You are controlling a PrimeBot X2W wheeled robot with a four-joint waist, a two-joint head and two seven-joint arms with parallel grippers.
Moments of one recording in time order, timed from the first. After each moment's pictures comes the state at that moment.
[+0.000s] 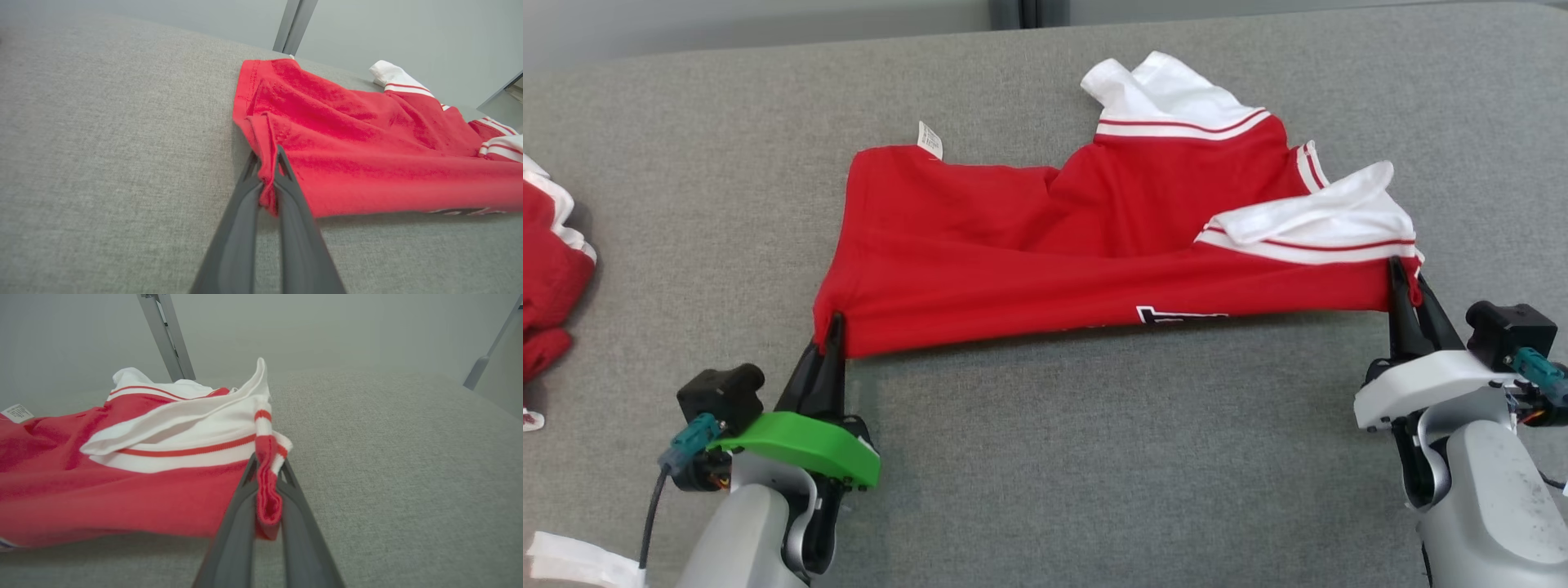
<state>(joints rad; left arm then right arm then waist) -0.32 0.16 -0.28 0.51 -0.57 -0.13 -0.26 -0.37 -0.05 -0.18 0.47 0.11 0.13 -0.26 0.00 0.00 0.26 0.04</state>
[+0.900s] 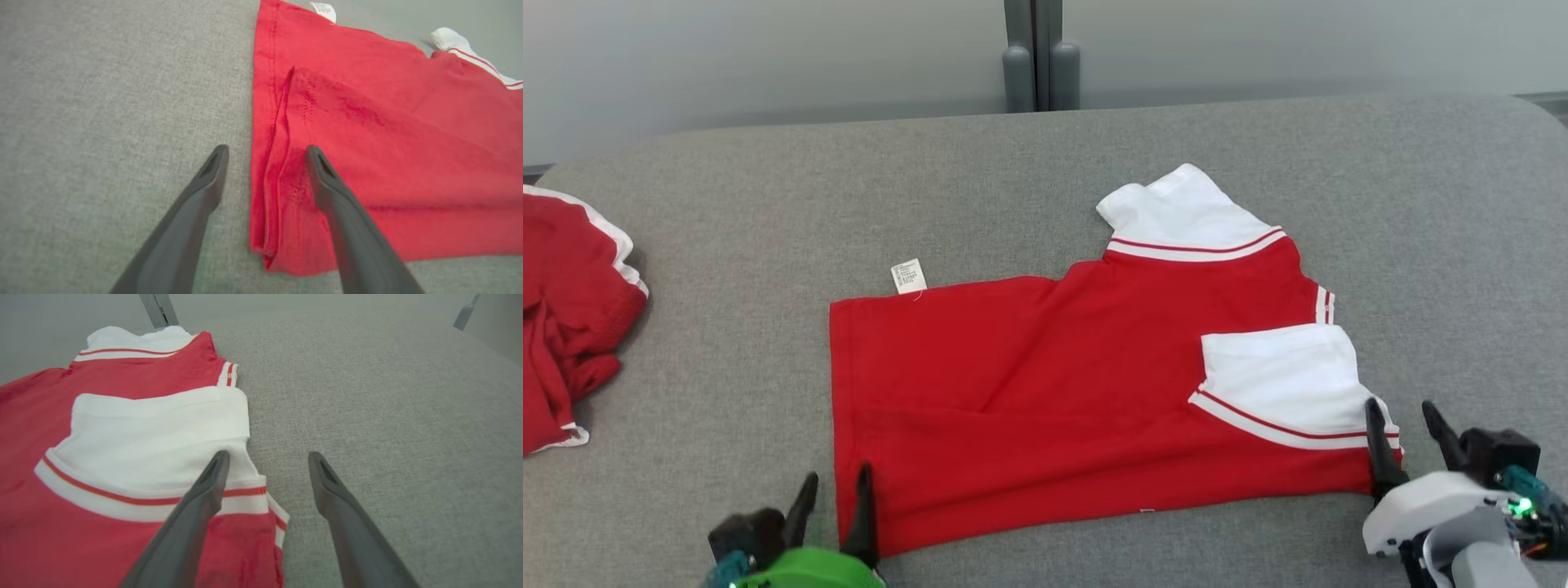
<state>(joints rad) -0.04 0.06 -0.15 0.55 -0.44 -0.13 -0.26 -0.15 -0.05 -0.19 0.55 0.13 0.13 -0.26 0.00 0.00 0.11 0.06</state>
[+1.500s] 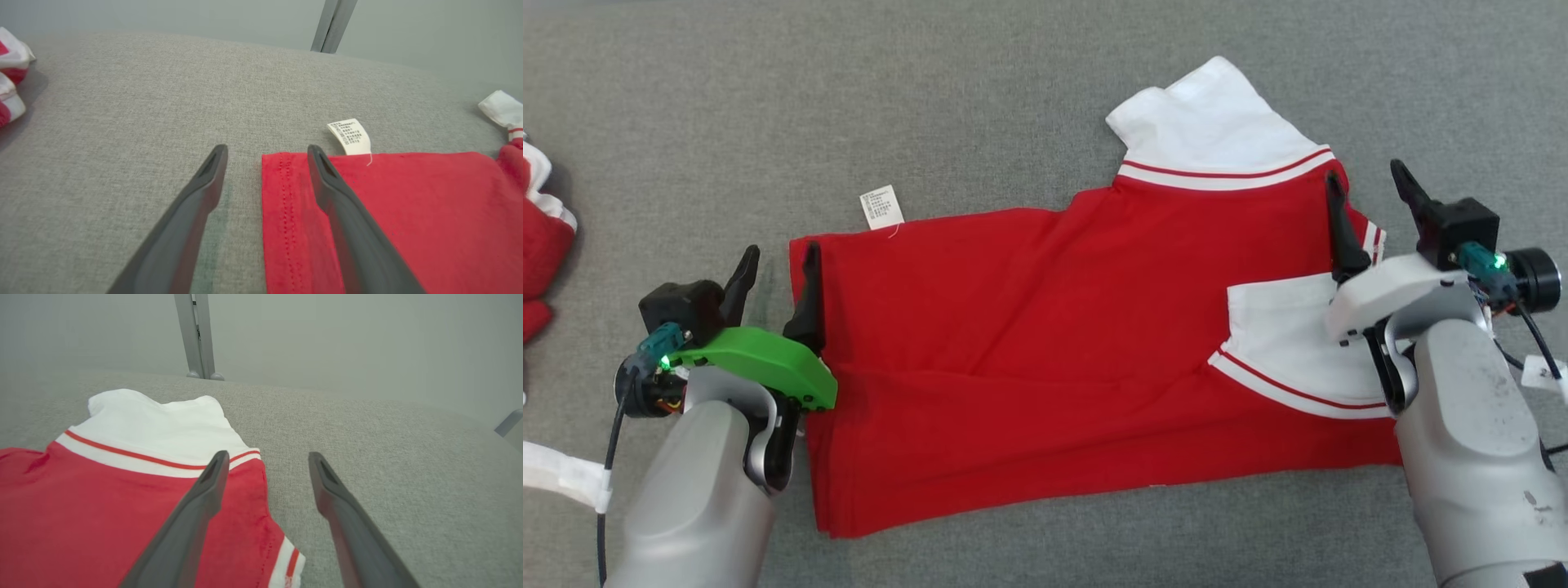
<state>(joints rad) -0.55 0.21 -0.29 0.72 -0.54 -0.13 -0.26 -0.60 -0.05 -0.15 0.61 -0.09 0.13 -0.26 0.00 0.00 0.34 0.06</state>
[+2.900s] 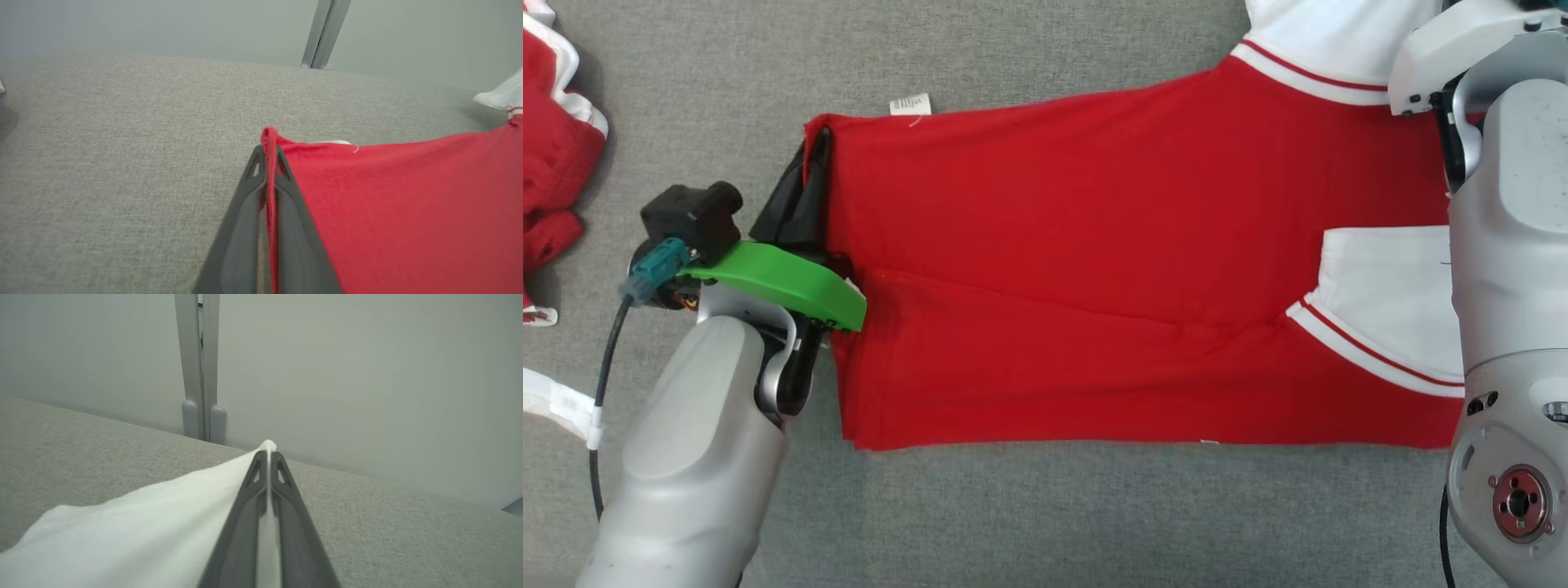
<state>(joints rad) -0.67 0.23 -0.41 0.55 -0.60 -0.13 -0.26 -1.12 -0.05 -0.40 0.86 -0.46 0.13 -0.25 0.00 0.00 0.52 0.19</state>
